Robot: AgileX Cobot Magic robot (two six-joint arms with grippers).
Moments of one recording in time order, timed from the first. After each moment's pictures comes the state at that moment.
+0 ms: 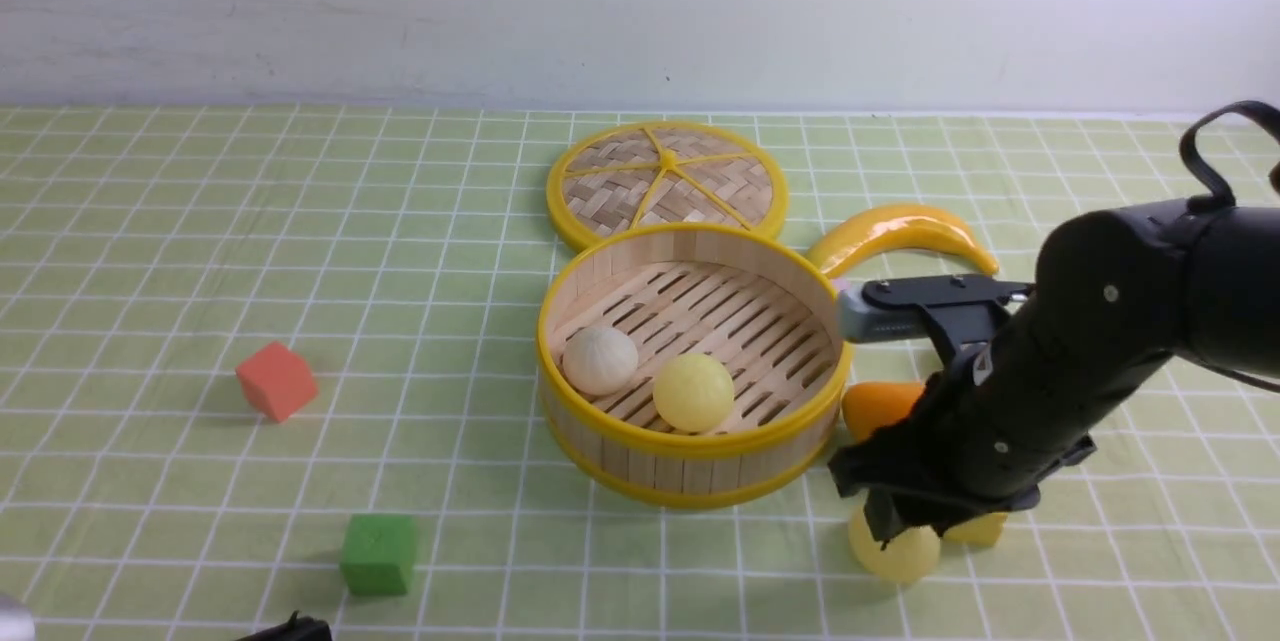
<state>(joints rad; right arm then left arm) 0.42 1.70 -1.07 0.20 0.69 0.07 -0.67 0.49 -0.08 -0.14 -0.12 -0.29</state>
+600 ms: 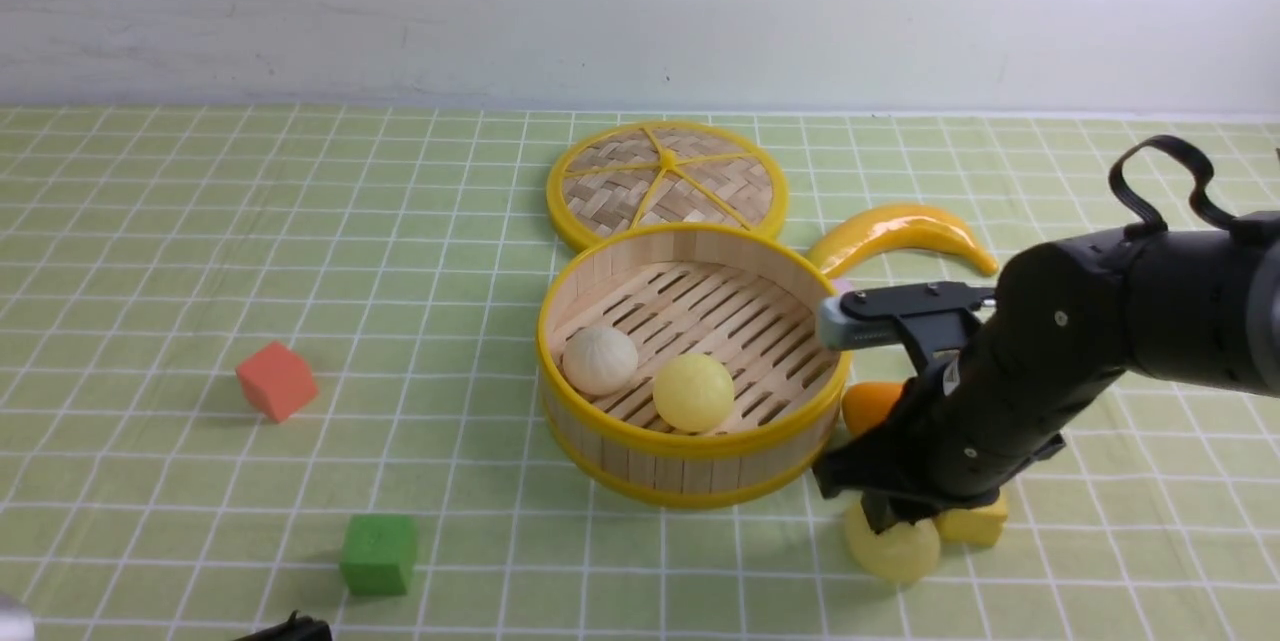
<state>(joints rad) 0.42 1.78 -1.08 0.16 0.61 0.06 -0.67 0.49 -0.08 -0.14 -0.12 -0.29</state>
